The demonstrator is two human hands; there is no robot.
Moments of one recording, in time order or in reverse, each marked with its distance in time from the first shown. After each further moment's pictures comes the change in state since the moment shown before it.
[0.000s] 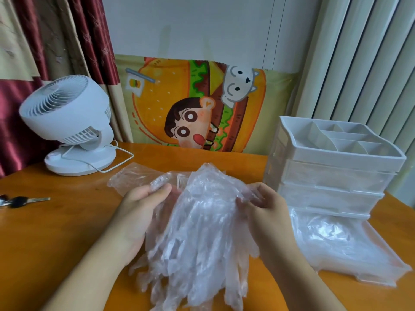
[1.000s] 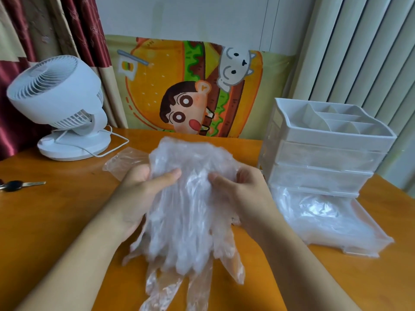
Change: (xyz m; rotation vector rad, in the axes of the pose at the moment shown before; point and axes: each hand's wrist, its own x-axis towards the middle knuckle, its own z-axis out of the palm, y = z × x) left_hand -0.015 0.008 0.001 0.100 -0.178 0.098; right_hand -0.004 -0.013 0.010 0.151 -0.310 -0.044
